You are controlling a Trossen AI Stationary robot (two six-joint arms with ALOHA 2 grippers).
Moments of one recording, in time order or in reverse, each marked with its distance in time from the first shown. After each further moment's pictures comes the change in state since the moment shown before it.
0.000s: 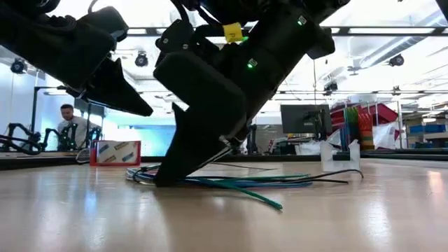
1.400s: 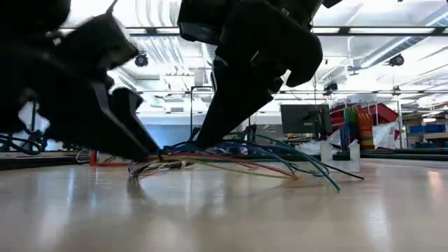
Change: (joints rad) left arm 0.019 0.258 -0.011 0.402 0.403 0.380; right arm 0.021 -0.156 0.060 -0.284 0.021 -0.203
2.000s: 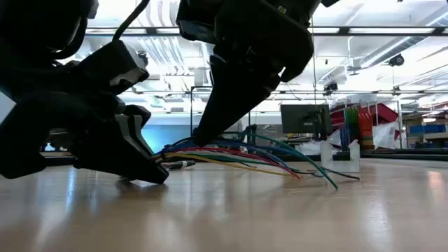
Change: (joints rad) left arm 0.026 0.079 0.000 0.107 -0.019 0.044; right arm -0.001 0.000 0.001 0.012 0.001 0.051
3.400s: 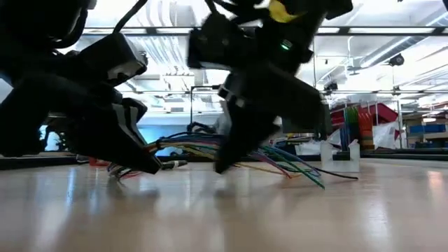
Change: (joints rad) left arm -0.004 -0.090 0.000 -0.142 0.020 -0.054; right arm -0.015 0.042 -0.003 -0.166 0.077 -0.141
